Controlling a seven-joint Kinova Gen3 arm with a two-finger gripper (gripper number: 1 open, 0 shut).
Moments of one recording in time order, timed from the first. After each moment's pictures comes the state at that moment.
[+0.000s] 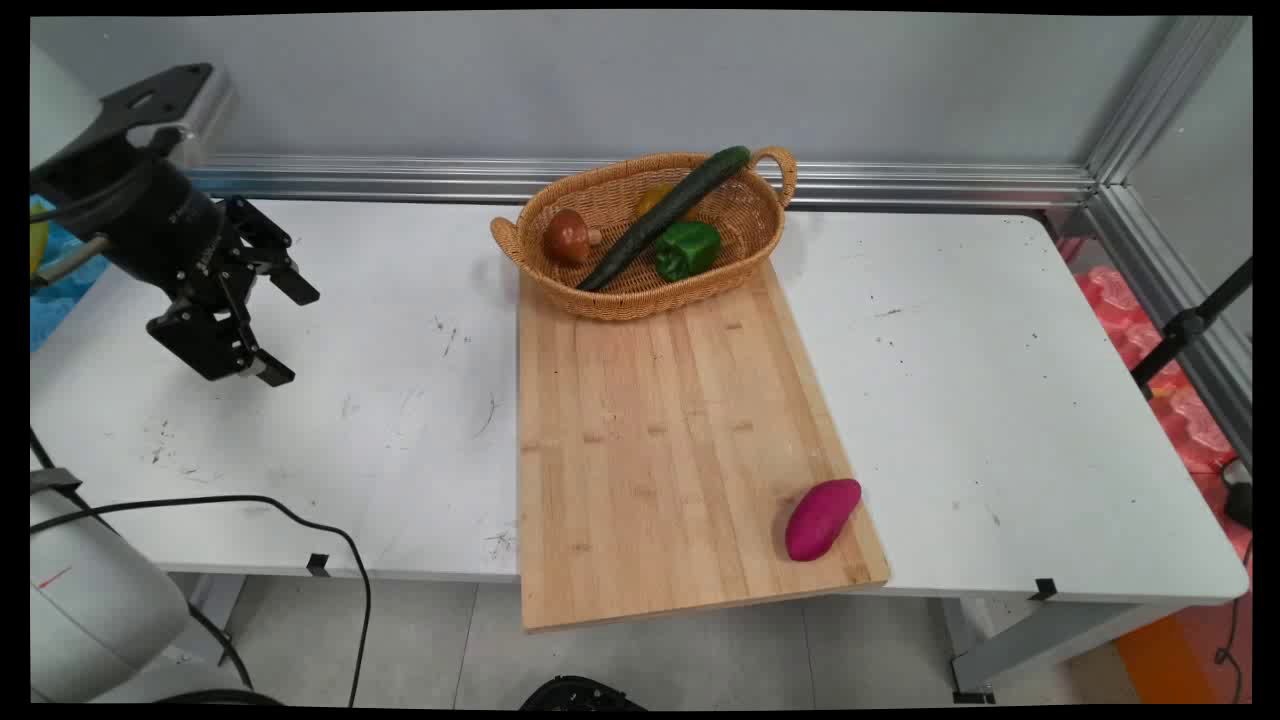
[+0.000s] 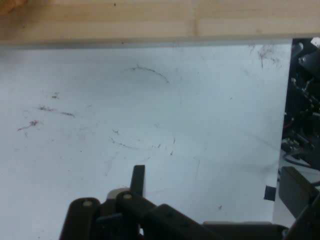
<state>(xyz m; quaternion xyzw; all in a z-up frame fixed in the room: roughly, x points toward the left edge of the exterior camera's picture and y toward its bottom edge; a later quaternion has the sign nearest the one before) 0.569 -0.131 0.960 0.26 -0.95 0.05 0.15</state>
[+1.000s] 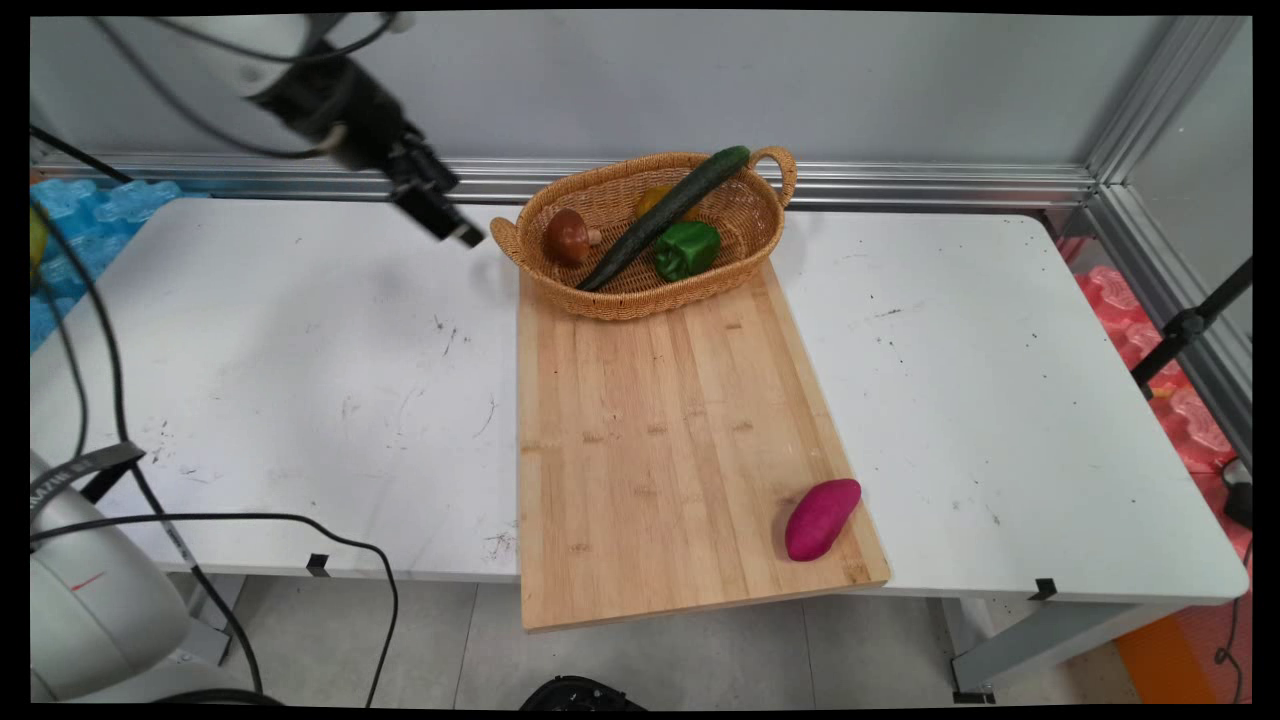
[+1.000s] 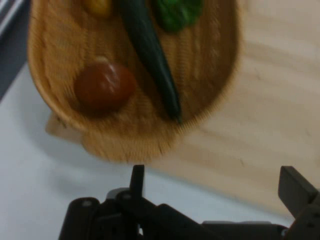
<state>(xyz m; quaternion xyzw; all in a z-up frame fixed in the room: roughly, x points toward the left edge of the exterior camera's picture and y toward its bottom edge) 0.524 -0.262 0.956 0.40 -0.88 0.13 0.22</state>
